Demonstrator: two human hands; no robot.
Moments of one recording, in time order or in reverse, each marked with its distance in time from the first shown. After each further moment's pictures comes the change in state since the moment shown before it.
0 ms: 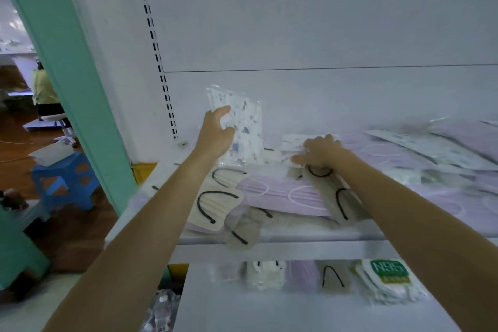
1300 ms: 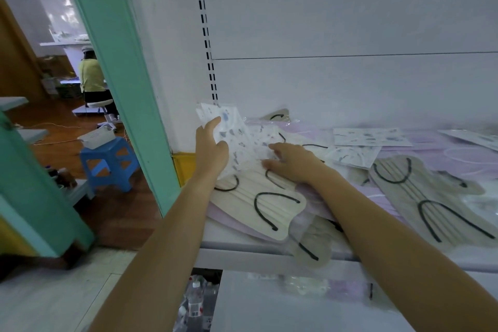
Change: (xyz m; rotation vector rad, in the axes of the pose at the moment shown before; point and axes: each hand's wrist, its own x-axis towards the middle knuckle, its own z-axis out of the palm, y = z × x) left_hand 0.004 -0.092 -0.062 -0.013 0.237 -0.148; right_hand -0.008 -0.152 0.024 0.311 0.123 -0.366
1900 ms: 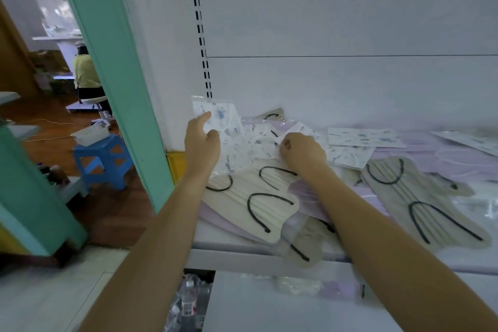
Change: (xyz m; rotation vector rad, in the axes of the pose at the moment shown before) left_hand 0.002 0.001 0.002 -0.016 0.109 0.086; right_hand -0.003 -0.001 -0.013 0.079 0.236 0.288
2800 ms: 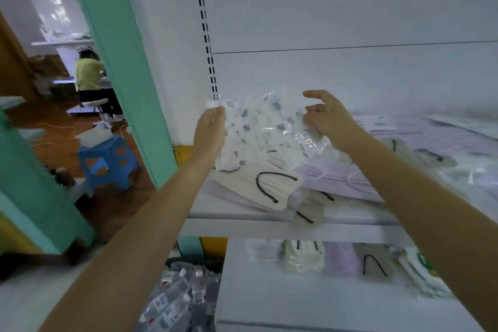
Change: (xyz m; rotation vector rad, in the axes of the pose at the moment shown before) left_hand -0.016 0.025 -0.022 -0.107 -0.125 -0.154; right_hand -0.019 0.017 -0.054 0.841 -0.022 -0.043
